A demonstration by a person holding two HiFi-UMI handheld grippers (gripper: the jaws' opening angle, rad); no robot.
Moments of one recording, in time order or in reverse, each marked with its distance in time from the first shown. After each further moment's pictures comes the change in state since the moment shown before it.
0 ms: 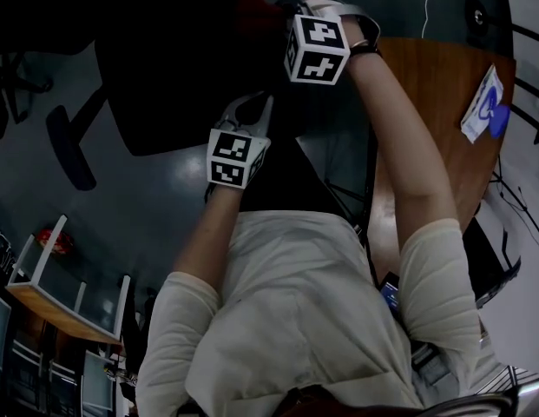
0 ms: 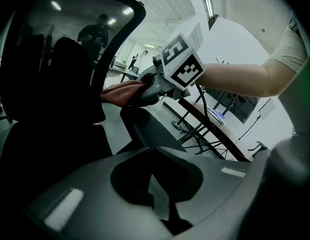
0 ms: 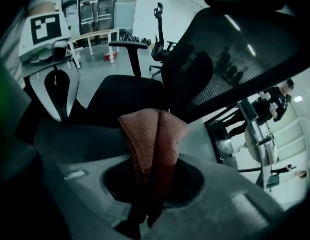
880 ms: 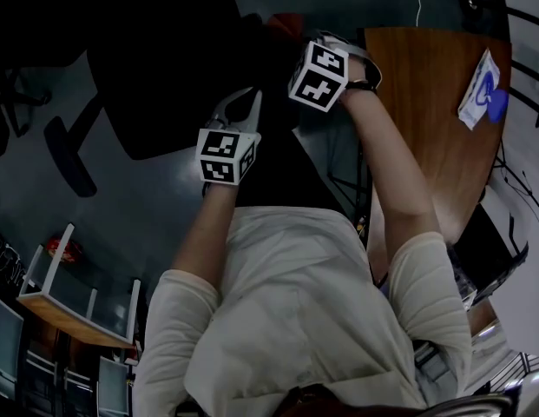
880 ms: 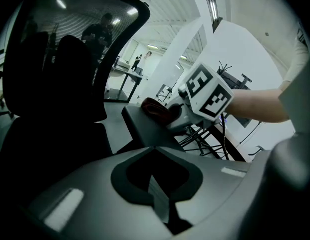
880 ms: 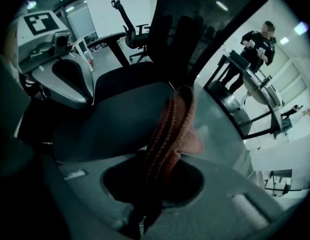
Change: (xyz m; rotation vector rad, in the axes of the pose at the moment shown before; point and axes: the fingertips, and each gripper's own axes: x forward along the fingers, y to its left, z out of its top) left arm -0.001 0.009 0.007 -0.044 -0.006 0.010; right arm -0.003 0.082 -0.061 0.396 0.162 0.104
